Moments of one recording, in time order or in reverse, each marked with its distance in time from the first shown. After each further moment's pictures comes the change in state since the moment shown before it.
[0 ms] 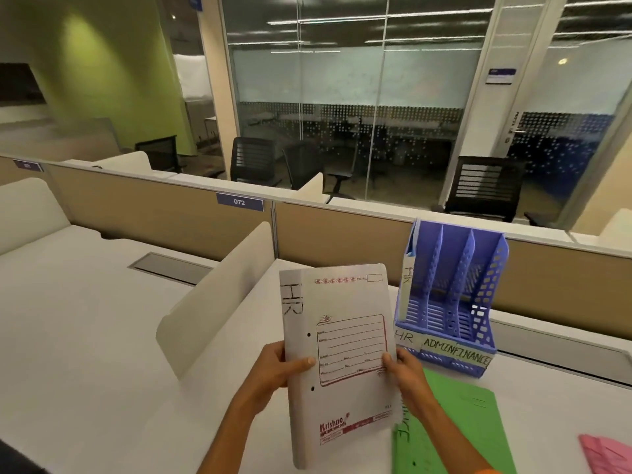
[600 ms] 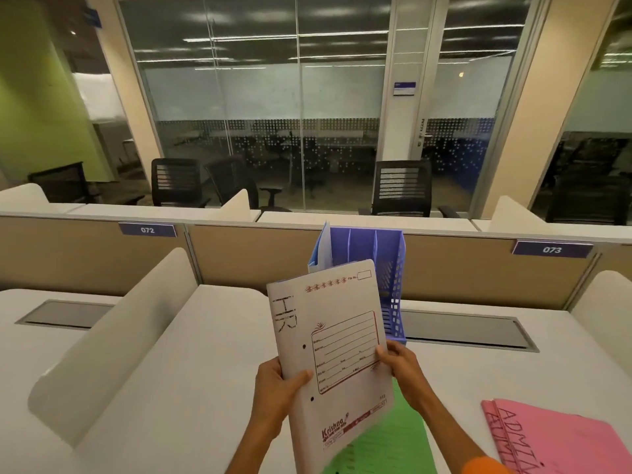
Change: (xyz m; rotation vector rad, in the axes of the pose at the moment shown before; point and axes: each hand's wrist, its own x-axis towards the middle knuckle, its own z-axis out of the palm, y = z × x) left_hand 0.029 0.027 0.185 -0.031 0.163 0.089; right_hand 0.010 -0.004 -0.172 0.060 0.086 -0.076
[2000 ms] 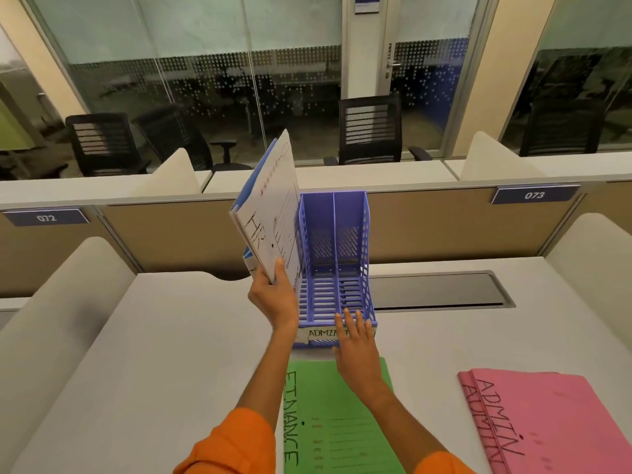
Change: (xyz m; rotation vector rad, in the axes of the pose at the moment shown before) left_hand 0.191 0.022 0.147 -0.076 0.558 0.378; right_hand 0.069 0.051 0.015 -1.304 0.106 -0.231
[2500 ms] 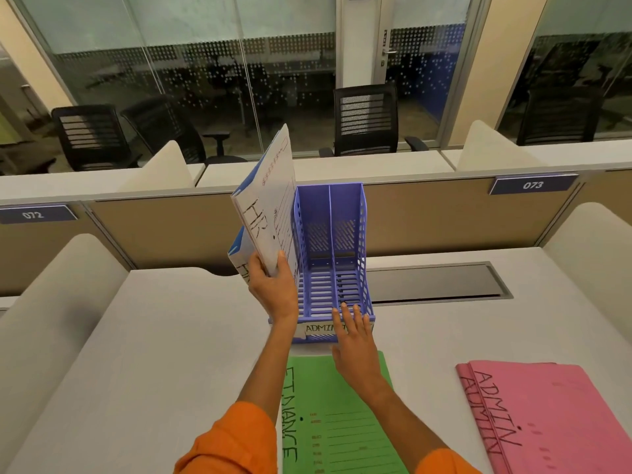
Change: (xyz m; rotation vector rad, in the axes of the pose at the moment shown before) left_hand 0.003 -0.003 0.009 0.019 -0.009 0.080; right_hand -0.002 0.001 -0.001 0.007 -0.024 0.006
